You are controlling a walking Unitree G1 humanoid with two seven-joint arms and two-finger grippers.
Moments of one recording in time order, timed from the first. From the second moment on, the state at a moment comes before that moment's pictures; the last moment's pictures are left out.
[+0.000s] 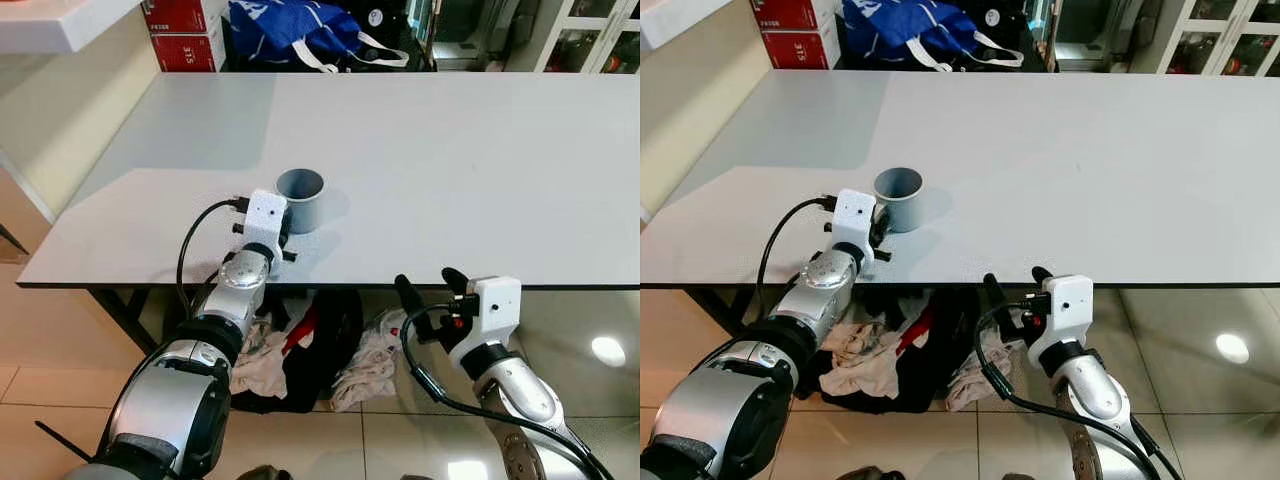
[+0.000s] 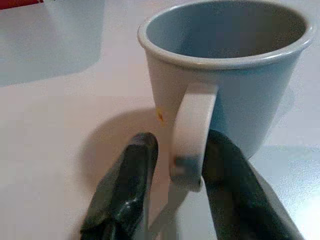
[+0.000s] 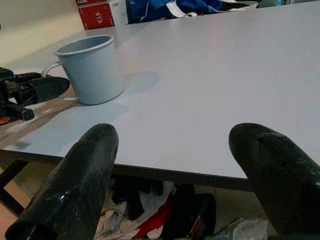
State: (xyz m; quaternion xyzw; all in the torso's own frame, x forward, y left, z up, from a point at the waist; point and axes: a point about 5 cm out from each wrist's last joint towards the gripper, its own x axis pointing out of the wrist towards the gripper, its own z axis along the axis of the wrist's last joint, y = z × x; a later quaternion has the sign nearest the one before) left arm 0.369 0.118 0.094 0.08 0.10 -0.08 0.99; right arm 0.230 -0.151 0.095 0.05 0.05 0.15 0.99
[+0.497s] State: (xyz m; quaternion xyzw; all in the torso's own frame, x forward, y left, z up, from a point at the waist) left arm 0.368 0.117 0.091 0.07 0.11 -0.08 0.99; right arm 0.226 -0.150 0.092 0.05 0.06 0.15 0.99
